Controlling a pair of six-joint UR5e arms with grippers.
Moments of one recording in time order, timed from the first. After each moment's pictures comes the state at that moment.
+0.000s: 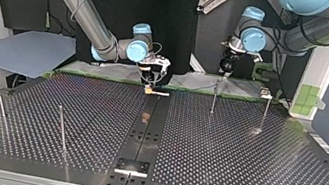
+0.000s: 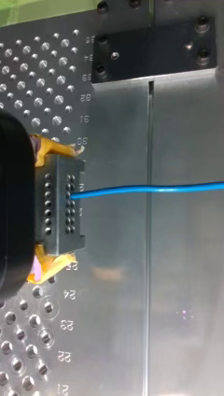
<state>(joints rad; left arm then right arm) -0.05 -2.15 -2.18 -2.28 -1.47 -1.77 2.22 -0.51 1.21 -0.47 1.63 1.63</state>
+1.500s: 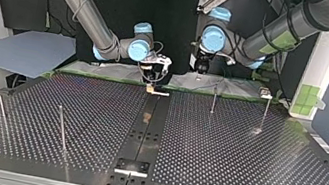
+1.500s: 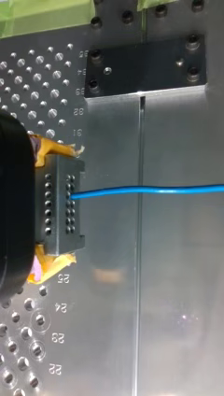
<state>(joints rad) -0.36 -2.19 -1.95 -2.46 -1.80 -1.74 2.22 -0.50 1.21 -0.47 1.63 1.63</state>
